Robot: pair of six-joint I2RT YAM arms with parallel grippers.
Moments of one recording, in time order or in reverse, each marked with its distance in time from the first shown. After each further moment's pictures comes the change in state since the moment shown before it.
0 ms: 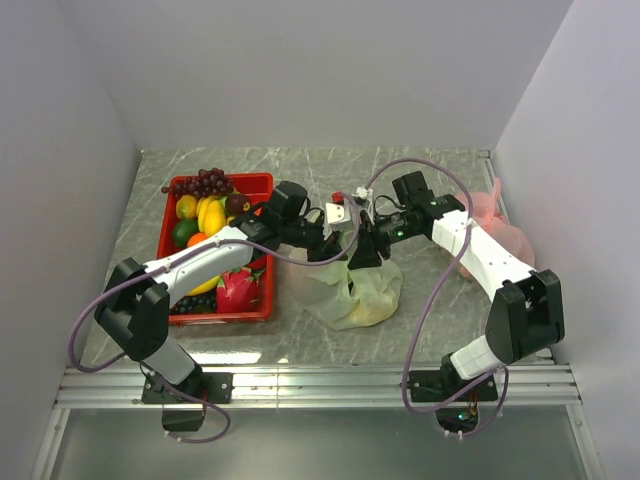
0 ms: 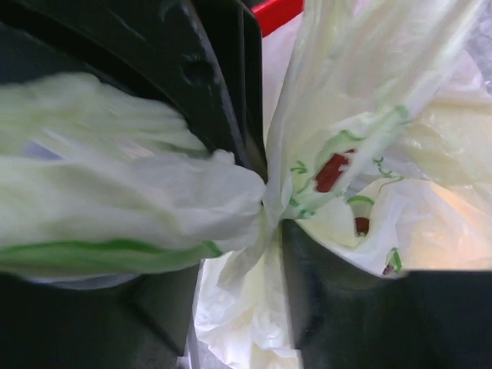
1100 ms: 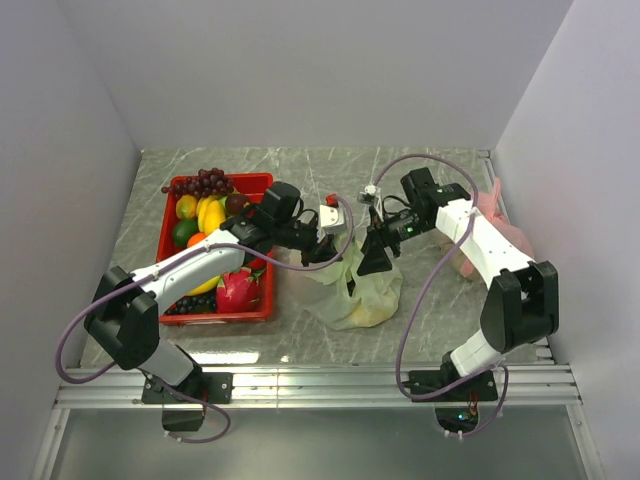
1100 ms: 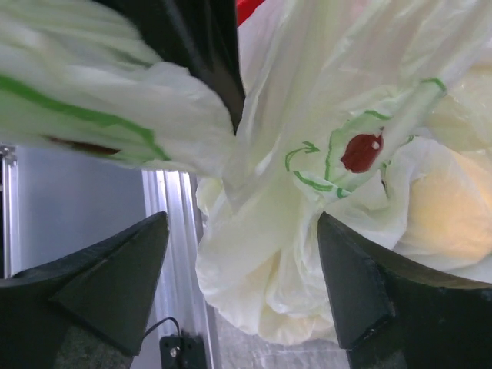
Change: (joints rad) left arm 0.010 -0.064 -0.029 -0.032 0.013 0.045; right arm -0.072 0.051 0.088 -0.247 -0.043 -0.158
